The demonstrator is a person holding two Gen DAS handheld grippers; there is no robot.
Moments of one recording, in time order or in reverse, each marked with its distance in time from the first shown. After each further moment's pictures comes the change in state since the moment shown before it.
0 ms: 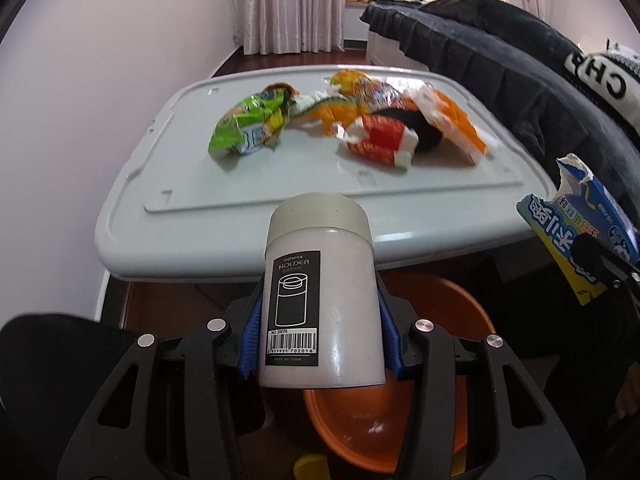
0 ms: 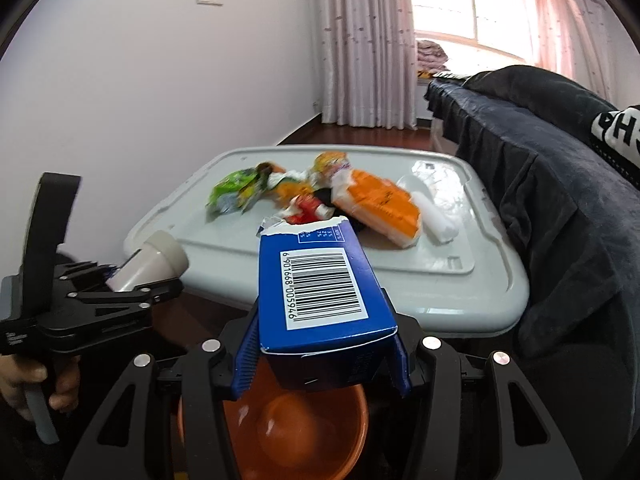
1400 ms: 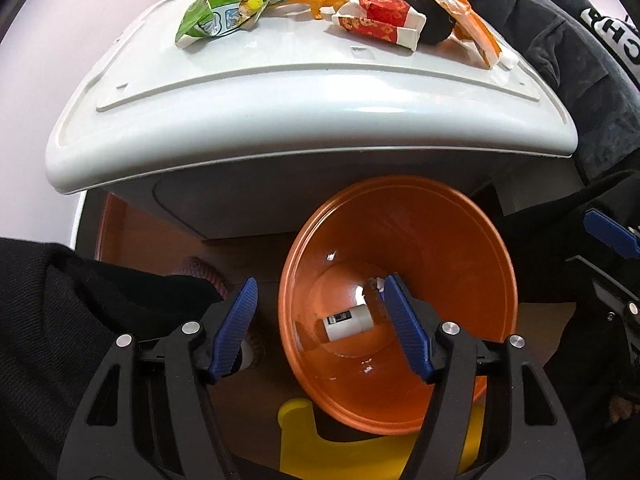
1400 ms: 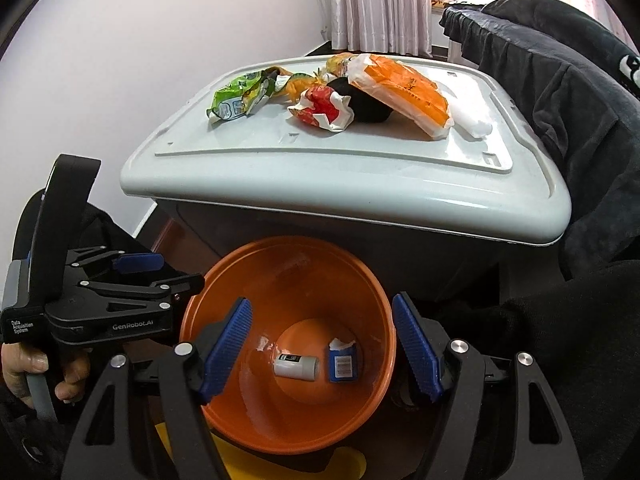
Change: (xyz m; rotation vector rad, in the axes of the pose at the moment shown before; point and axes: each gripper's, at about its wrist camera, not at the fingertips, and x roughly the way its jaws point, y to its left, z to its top) left arm 0.054 -0.006 -0.039 -0.023 0.263 -0.060; right arm 0.047 0.000 -0.036 0.050 0.255 0.044
